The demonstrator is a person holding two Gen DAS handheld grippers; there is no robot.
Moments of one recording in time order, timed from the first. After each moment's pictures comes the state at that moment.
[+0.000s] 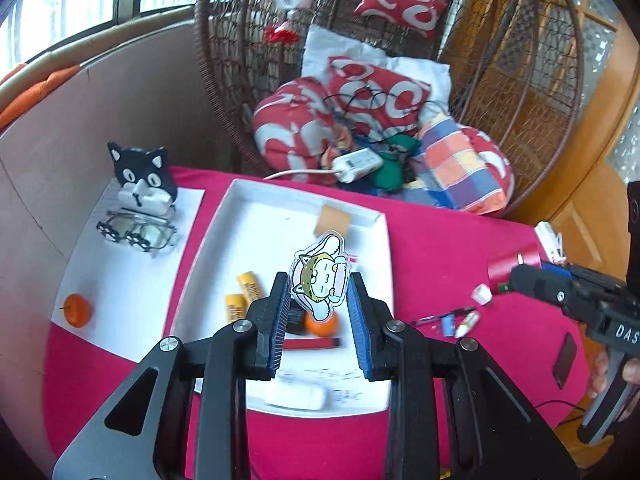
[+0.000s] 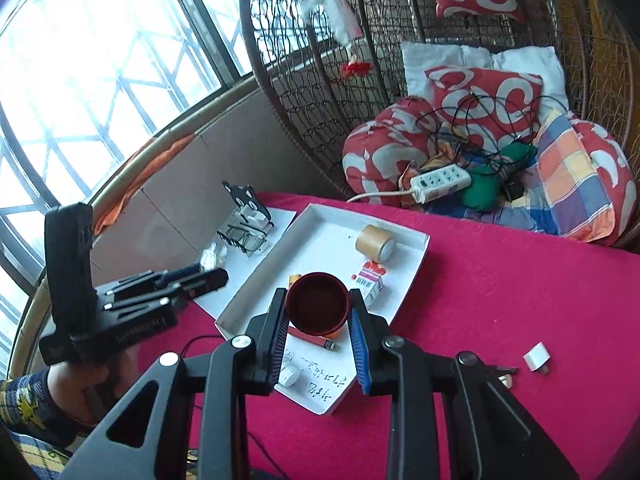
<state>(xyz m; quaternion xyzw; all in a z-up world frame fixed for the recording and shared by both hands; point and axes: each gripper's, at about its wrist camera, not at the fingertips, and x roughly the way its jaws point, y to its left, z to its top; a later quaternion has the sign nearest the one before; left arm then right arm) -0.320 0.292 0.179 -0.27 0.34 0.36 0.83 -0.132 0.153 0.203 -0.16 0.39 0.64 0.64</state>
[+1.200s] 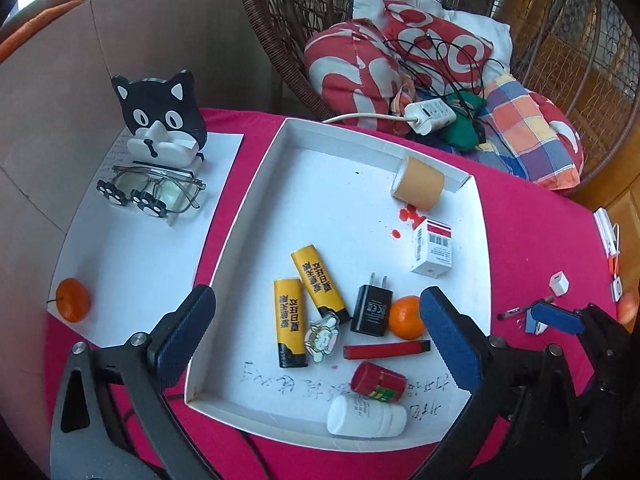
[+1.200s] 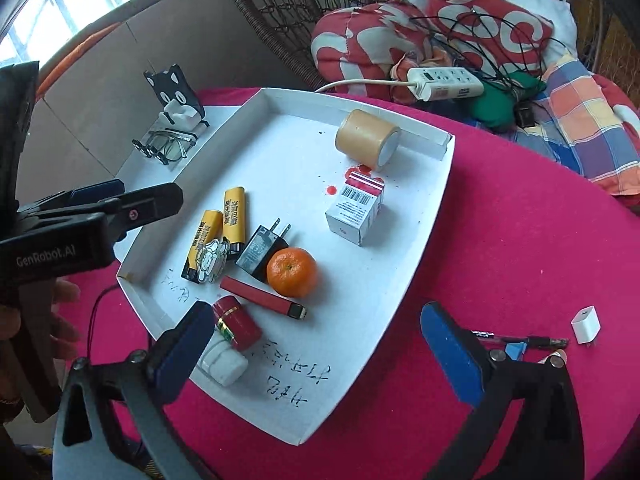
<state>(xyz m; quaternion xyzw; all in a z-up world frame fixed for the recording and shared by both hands) -0.310 0.343 0.098 -0.30 0.40 0.40 0.77 -0.166 0.219 0.080 -0.28 0.44 0.55 0.65</state>
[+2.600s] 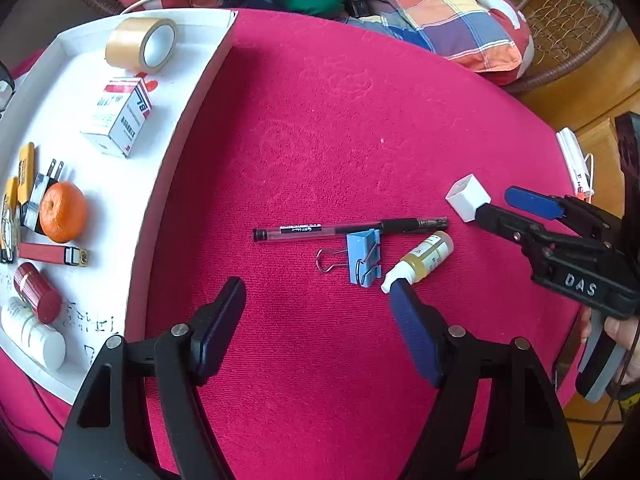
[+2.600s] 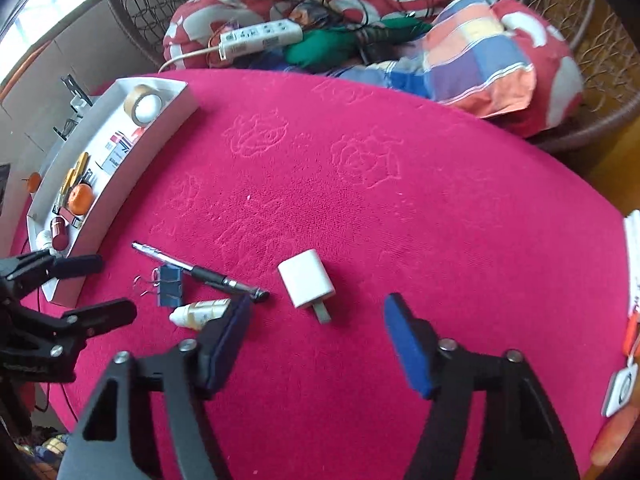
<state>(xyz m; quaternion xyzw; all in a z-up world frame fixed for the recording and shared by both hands) -0.101 0.201 0.025 -0.36 0.49 0.29 0.74 0.067 0.110 0.048 -0.33 0.46 0.51 0.65</state>
